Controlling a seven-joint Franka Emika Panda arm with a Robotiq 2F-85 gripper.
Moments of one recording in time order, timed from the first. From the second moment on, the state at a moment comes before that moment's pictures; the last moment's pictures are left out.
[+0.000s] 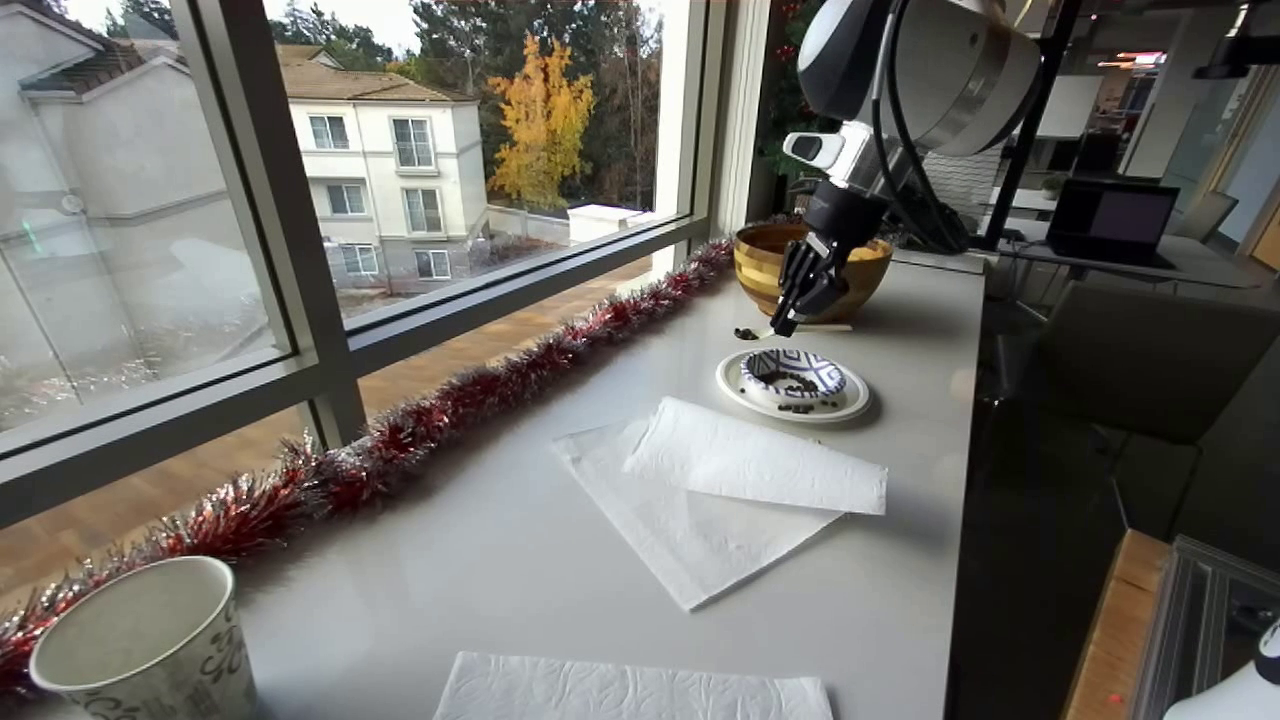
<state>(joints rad) -0.26 -0.03 -0.06 -2.56 0.53 2.68 -1.70</state>
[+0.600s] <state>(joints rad) 0.03 -0.23 0.07 -2.69 0.16 2.78 -1.19</state>
